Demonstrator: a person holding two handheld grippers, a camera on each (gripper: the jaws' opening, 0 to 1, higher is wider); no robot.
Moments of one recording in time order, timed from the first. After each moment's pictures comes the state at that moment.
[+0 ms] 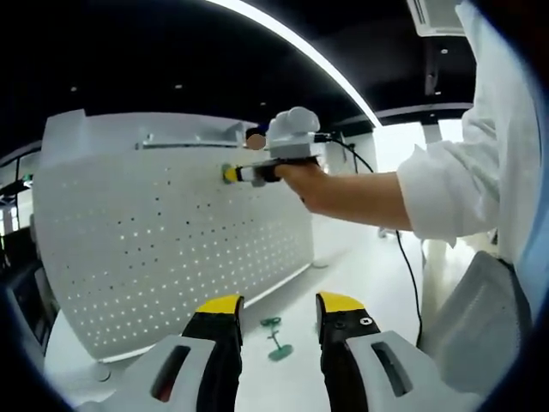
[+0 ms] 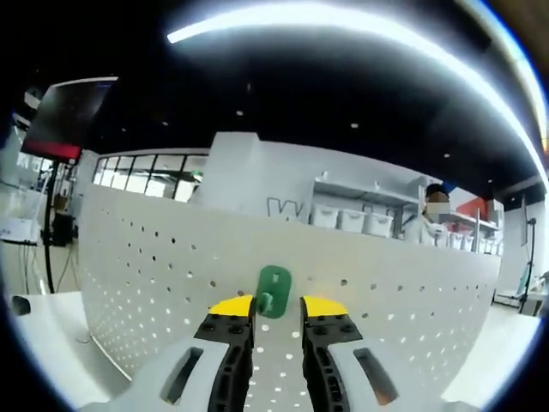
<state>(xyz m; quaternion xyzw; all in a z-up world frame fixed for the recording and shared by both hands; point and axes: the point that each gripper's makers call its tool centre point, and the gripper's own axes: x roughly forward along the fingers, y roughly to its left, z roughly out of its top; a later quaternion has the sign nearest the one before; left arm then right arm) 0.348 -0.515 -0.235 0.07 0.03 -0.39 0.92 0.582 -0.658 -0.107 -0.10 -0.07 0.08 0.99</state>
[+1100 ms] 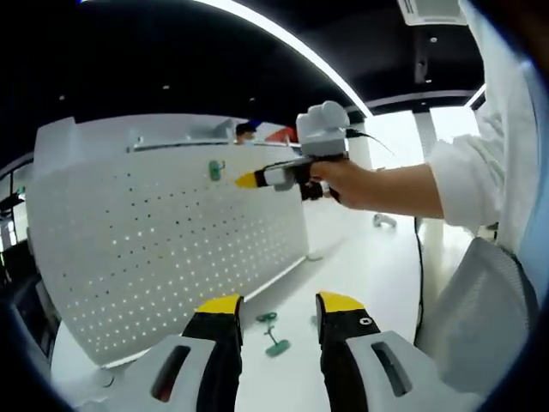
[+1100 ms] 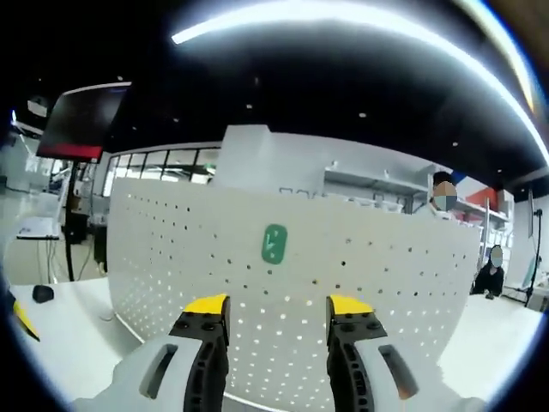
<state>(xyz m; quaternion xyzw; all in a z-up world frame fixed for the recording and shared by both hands) 0.341 -0.524 -0.240 0.10 0.03 -0.40 0.91 0.523 -0.683 -0.147 -0.09 -0.04 0.11 0.99</state>
